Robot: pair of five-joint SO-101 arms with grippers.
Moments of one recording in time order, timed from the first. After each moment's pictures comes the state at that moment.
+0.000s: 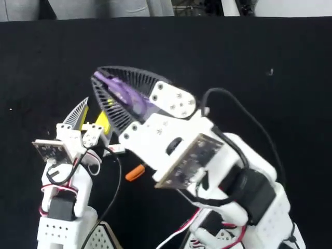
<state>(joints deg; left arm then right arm) 2.0 -104.0 91.1 18.8 6.5 -49.1 -48.2 7.6 42.2 28.9</state>
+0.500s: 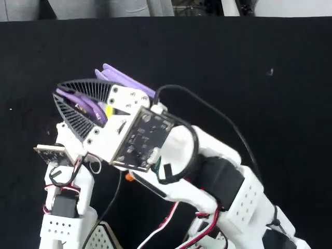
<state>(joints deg) 1.9 -104.0 95.8 10.9 6.5 -56.3 -38.5 1.7 42.2 22.4</state>
